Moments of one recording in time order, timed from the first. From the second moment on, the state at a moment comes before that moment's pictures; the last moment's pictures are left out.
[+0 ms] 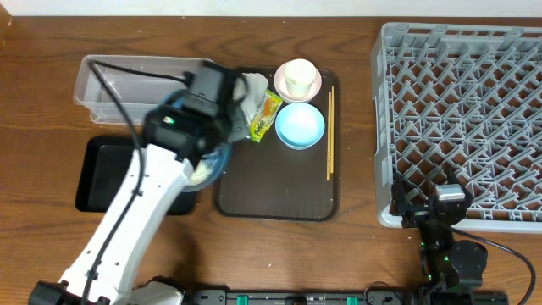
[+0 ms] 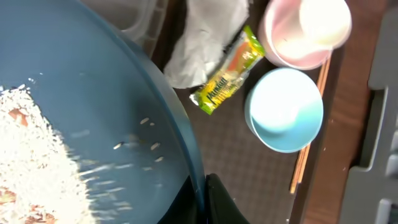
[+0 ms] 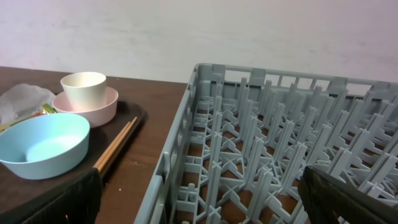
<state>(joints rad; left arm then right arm) -0.35 1.44 1.39 -1.01 -0.05 -0.65 -0.03 0.01 0.01 -0.06 -0.10 -0.05</state>
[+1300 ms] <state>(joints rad) 0.42 1.44 1.13 -0.73 0.95 -0.62 -0.03 0.01 0.01 -0.06 -0.10 -0.05</state>
